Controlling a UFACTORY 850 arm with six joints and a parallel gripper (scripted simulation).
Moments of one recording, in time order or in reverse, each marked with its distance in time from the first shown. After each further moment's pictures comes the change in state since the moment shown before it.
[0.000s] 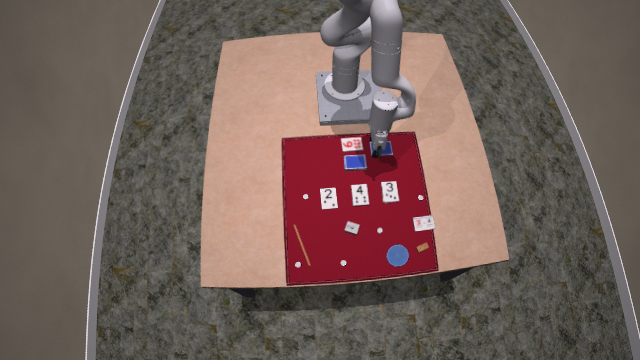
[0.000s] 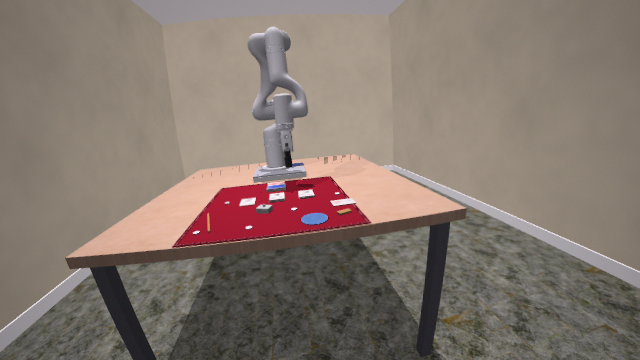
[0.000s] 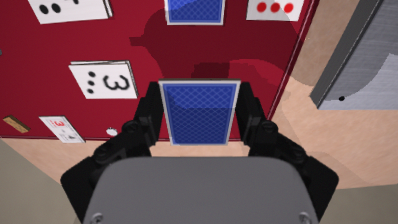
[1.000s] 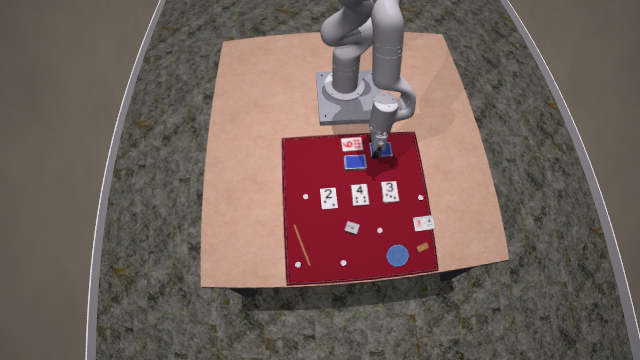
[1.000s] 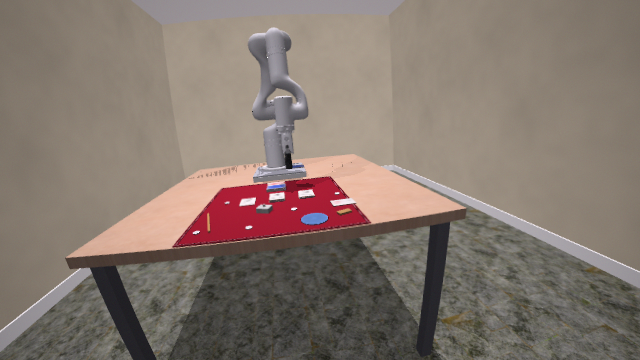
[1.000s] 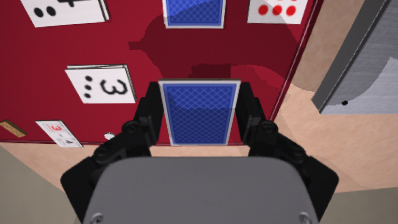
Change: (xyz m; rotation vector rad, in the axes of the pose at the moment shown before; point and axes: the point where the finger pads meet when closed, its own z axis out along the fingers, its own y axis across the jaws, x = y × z) arm 0.000 0.000 0.009 -0.002 0.009 0.000
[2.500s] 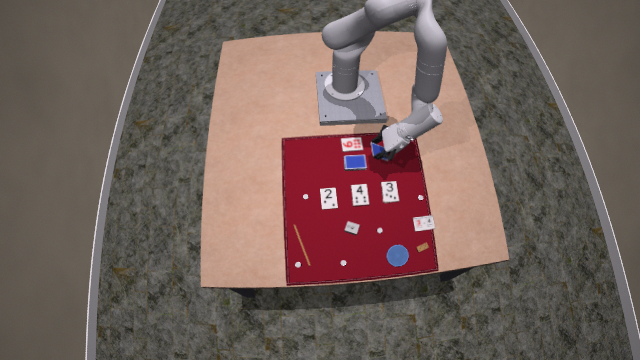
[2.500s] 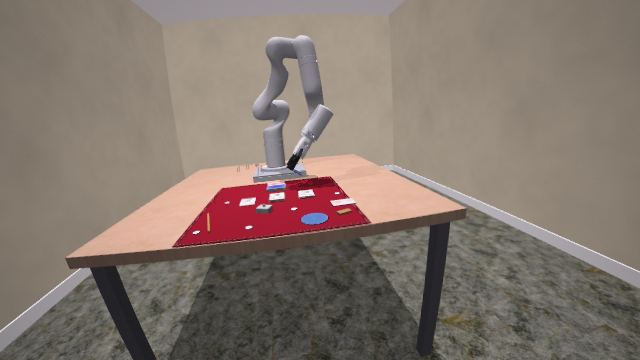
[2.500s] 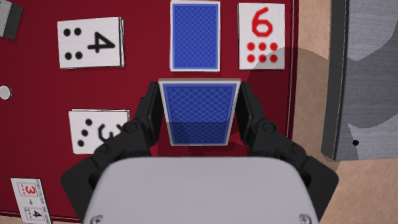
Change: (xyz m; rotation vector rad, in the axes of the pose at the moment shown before) arm -0.010 0.000 0.004 -0.001 0.641 0.001
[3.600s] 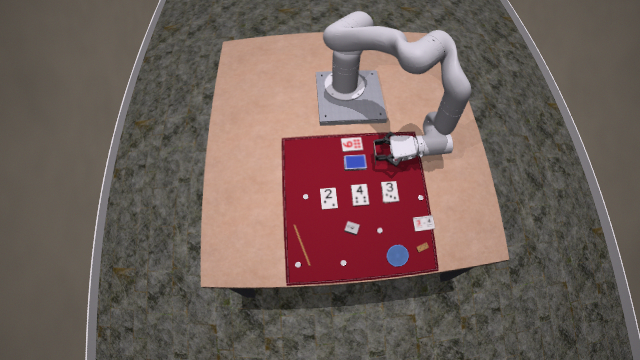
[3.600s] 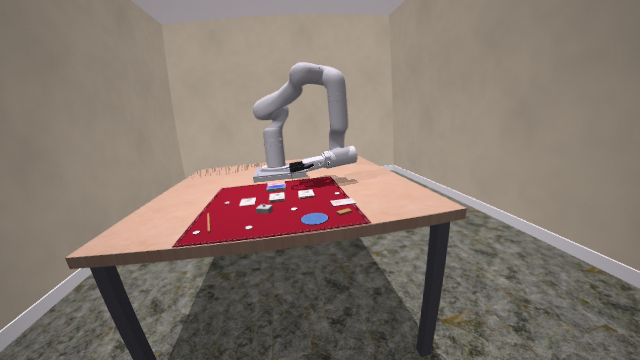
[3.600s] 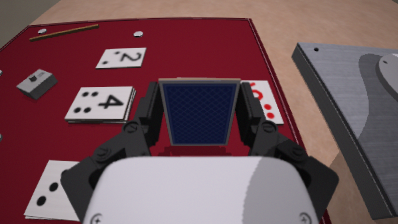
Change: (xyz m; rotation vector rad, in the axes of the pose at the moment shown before) arm -0.013 0.000 0.006 0.002 0.808 0.002
